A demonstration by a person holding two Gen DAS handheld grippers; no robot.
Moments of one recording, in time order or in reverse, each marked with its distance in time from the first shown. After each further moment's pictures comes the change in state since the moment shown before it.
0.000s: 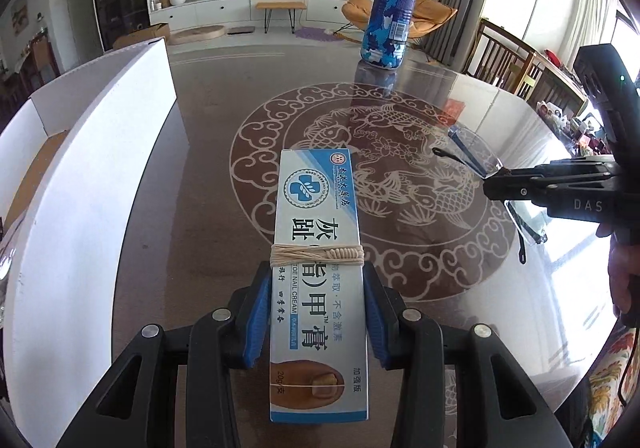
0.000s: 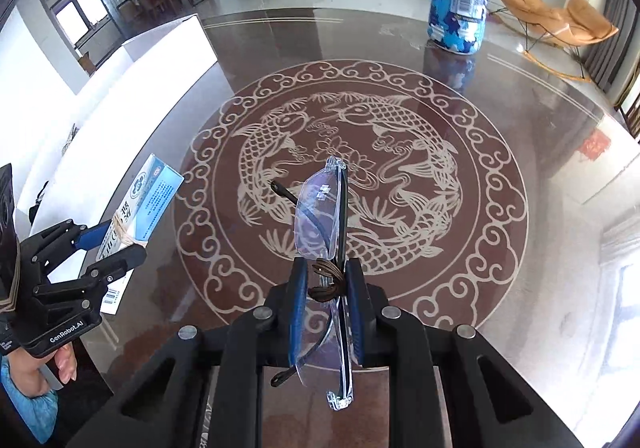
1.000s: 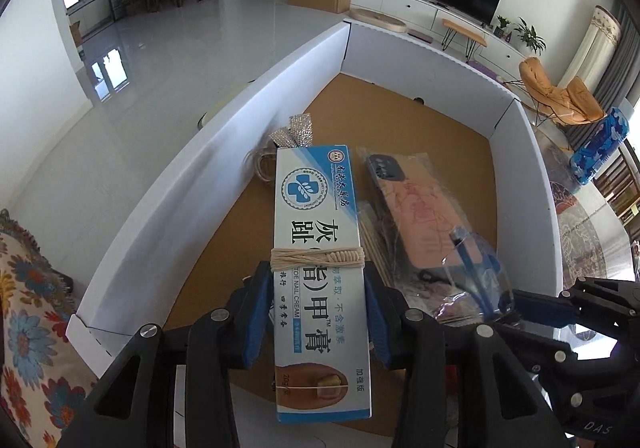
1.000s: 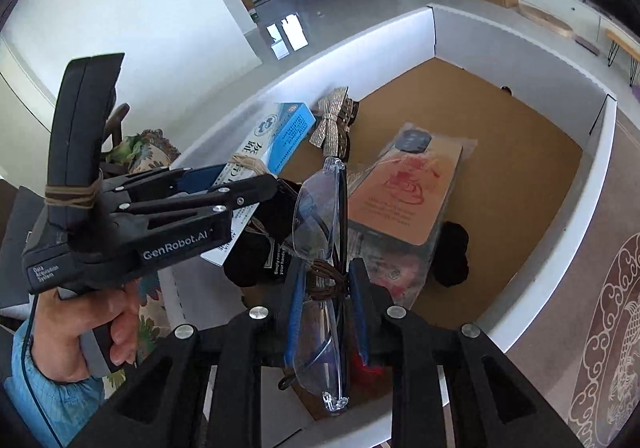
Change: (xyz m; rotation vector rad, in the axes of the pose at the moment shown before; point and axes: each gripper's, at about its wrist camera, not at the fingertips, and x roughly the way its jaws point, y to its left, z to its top) left arm -0.111 0.315 -0.055 -0.471 0.049 0.337; right arm 0.071 0.393 0.067 -0.380 0.067 0.381
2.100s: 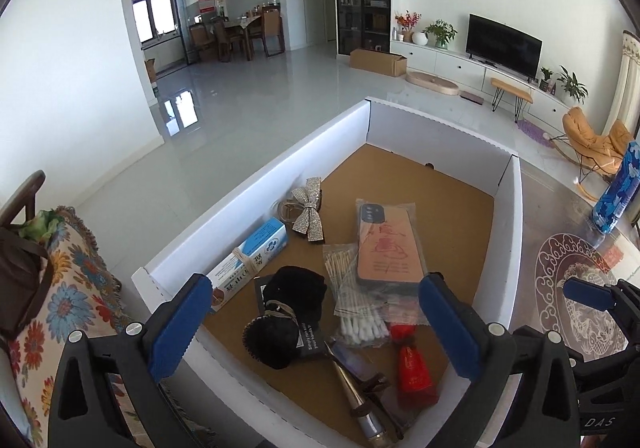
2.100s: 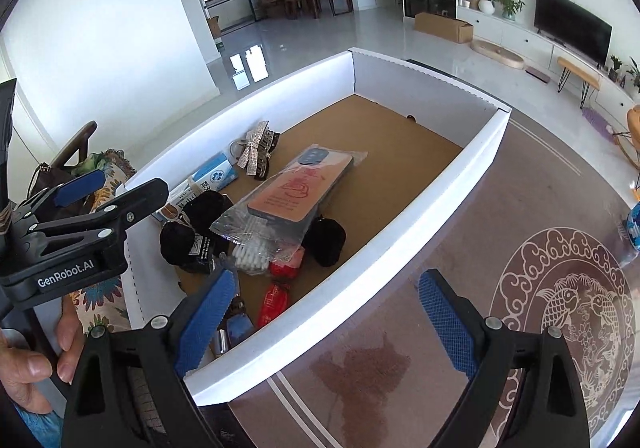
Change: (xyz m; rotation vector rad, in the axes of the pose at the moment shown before) left arm -0.088 -0.070 -0.034 -0.102 -0.260 0.237; right arm -0.093 -0.055 -0.040 0.000 -0.148 -0.172
